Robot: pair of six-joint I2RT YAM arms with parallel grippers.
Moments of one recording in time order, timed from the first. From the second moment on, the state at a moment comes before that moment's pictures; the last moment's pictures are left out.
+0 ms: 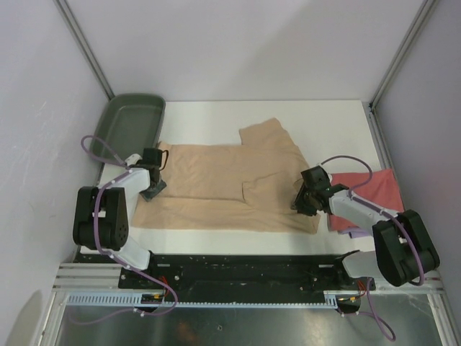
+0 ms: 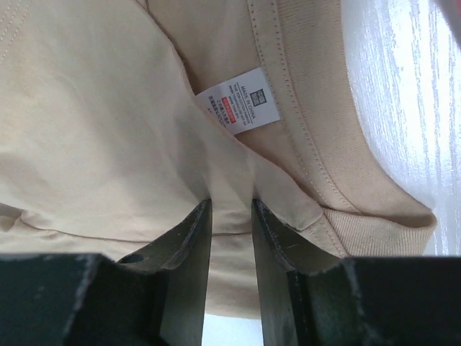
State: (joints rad) left arm -0.05 1.57 0.82 -0.46 -0.44 -0.82; right arm 0.40 1.34 0.63 -0.37 0.05 0.83
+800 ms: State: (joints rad) left arm -0.04 1.70 1.15 -0.39 -0.23 -0.61; right arm 0.27 1.15 0.49 -0.37 0.03 0.83
